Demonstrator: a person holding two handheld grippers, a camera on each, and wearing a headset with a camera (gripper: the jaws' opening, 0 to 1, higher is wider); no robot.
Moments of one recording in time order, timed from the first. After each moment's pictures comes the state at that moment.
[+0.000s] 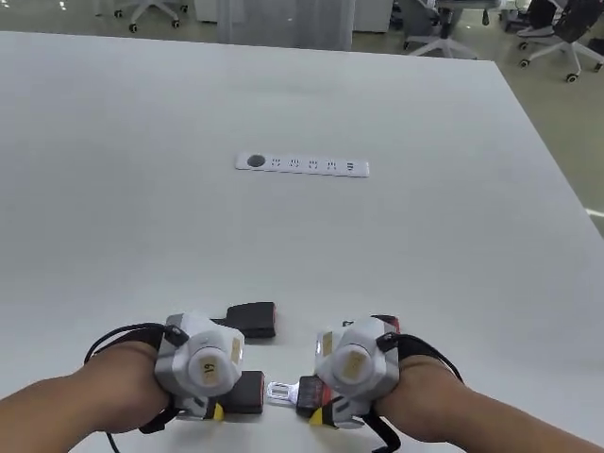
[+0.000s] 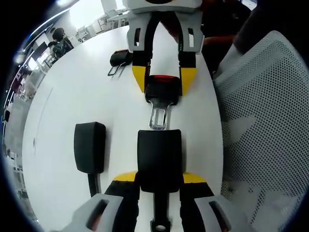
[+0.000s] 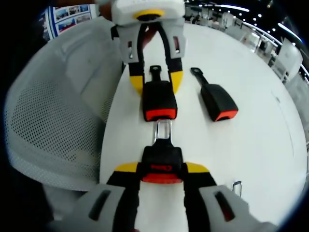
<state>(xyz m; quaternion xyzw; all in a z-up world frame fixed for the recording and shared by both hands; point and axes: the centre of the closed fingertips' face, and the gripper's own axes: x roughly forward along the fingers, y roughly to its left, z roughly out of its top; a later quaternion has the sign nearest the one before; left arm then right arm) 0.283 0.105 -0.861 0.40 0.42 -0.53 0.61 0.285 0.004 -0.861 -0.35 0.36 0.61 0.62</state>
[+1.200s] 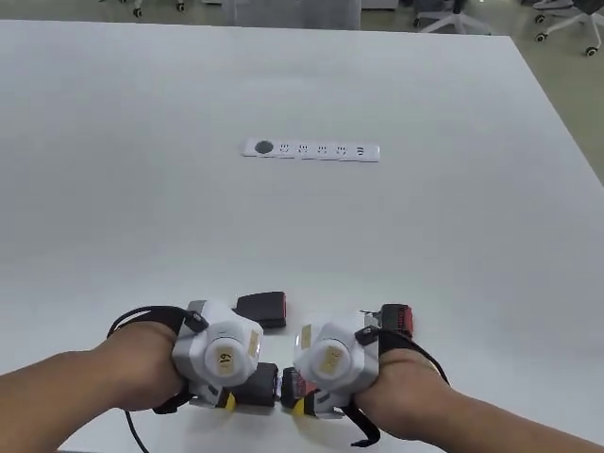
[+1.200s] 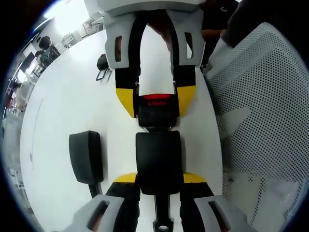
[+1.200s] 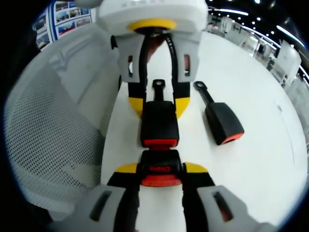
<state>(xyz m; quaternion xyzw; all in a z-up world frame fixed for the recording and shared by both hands) 0.283 0.100 -0.861 0.43 0.41 -0.57 0.57 0.291 0.034 -0.856 -0.33 0.35 0.58 0.65</state>
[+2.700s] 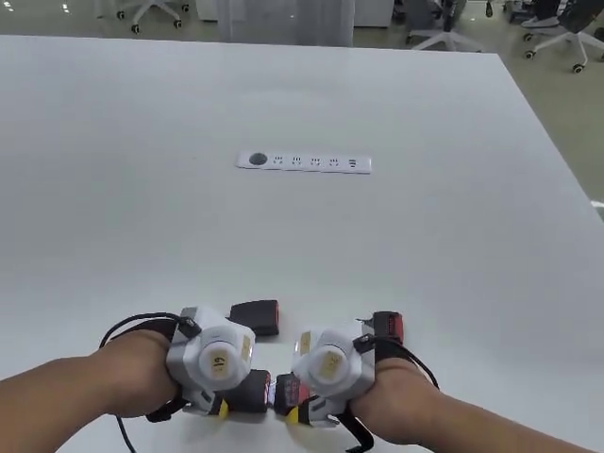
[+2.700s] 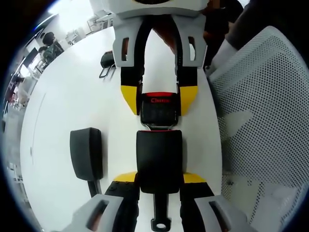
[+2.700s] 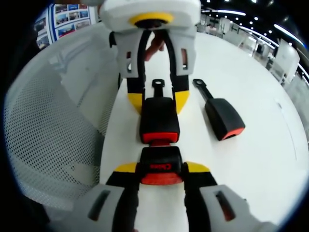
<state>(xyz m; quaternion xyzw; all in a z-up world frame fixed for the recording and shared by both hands) 0.282 0.103 -0.862 0.42 0.42 -0.56 0.58 0.284 0.037 -0.863 -0.32 0.34 0.62 0.64</state>
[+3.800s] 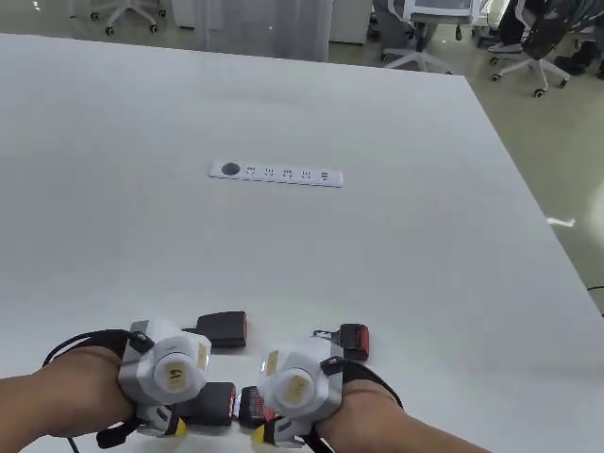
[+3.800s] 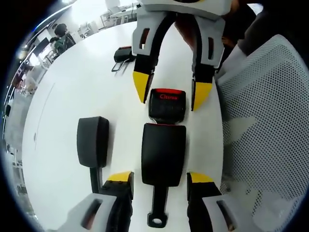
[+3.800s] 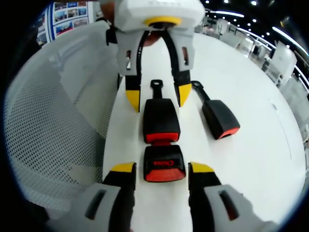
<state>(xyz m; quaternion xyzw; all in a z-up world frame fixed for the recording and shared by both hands) 0.286 0.111 -0.851 0.39 0.43 -0.52 0.62 0.281 0.030 -0.848 -0.32 0.32 0.60 0.66</state>
